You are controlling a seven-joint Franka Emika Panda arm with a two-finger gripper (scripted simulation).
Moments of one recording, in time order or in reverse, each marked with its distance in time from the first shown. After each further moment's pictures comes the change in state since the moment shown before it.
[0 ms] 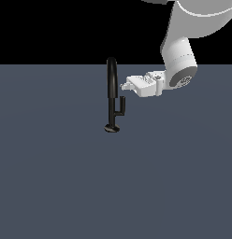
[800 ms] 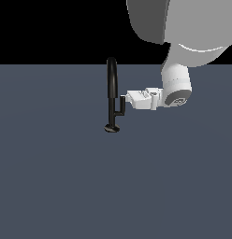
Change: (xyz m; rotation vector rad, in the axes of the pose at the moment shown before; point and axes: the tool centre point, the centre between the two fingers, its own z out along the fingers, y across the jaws) arm 0.054 -0.008 0.009 0.110 -0.116 0.116
